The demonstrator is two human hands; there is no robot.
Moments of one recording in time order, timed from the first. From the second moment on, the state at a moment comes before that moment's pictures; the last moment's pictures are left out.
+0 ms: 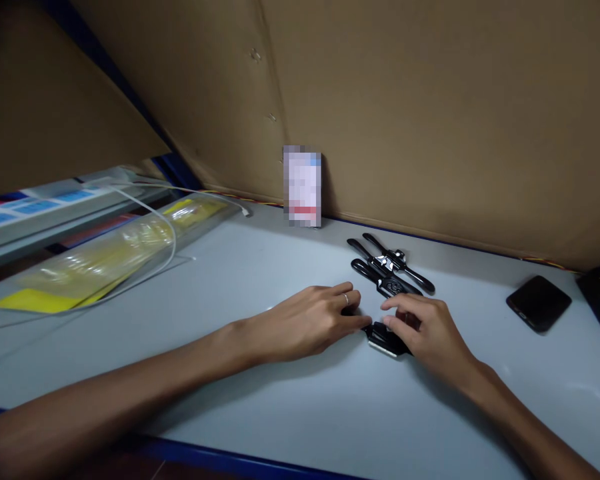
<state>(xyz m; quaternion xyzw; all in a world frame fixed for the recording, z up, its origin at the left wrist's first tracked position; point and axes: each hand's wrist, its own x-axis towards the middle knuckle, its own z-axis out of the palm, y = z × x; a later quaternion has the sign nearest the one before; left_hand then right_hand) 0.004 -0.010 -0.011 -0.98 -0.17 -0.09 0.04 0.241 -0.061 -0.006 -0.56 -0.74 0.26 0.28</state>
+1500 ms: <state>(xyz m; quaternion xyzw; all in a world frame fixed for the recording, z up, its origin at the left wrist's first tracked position) 0.004 -0.010 -0.013 -0.98 -0.17 -0.10 0.04 0.243 -0.066 -0.007 -0.47 -0.82 0.16 0.26</state>
